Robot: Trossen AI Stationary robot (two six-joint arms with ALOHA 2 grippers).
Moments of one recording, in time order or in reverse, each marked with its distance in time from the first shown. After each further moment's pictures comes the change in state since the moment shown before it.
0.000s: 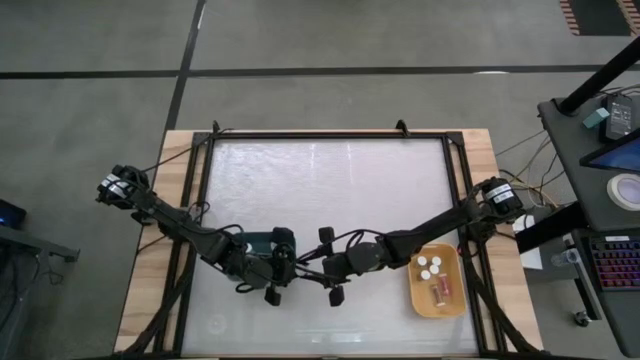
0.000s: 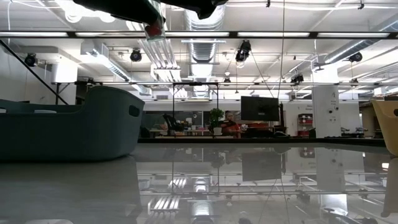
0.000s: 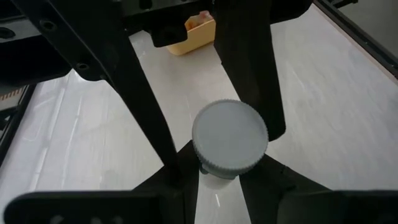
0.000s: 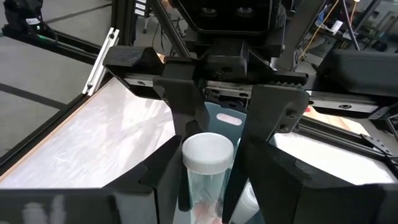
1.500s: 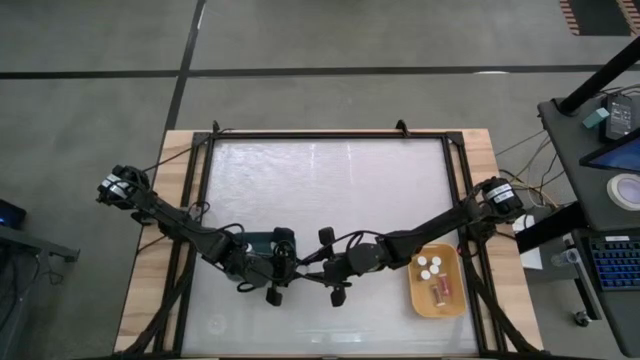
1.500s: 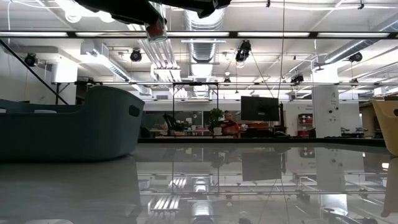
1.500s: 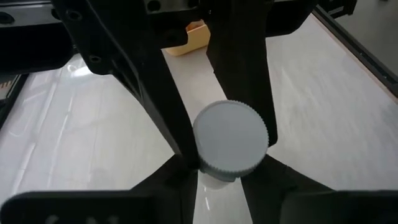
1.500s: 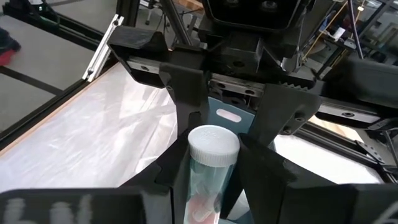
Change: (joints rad) left arm 0.000 0.001 -0.011 0.029 0.024 -0.042; right arm 0.000 0.000 -0.008 -0.025 -0.001 -0.068
